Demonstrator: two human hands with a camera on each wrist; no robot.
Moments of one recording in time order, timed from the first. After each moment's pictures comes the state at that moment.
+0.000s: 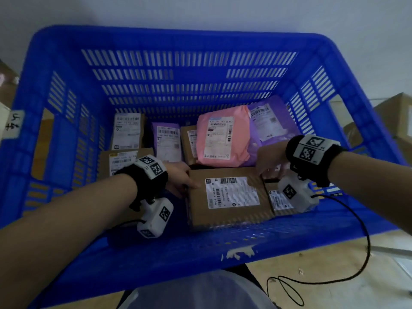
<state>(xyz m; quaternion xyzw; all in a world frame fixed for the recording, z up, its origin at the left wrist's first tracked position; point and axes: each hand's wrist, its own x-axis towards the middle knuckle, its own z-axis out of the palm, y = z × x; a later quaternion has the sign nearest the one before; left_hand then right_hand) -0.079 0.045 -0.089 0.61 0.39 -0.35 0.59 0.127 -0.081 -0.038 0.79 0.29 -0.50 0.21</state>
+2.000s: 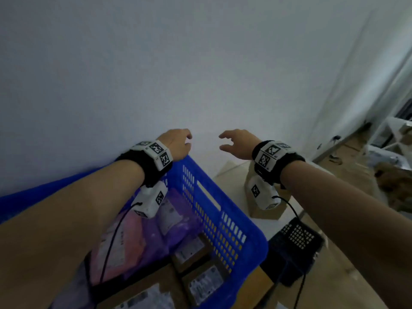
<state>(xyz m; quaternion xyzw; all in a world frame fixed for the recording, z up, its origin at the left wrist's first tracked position) 0.208 -0.031 0.149 0.98 0.10 0.06 0.15 0.296 -0.213 0.161 0.94 0.34 -0.05 -0.09</state>
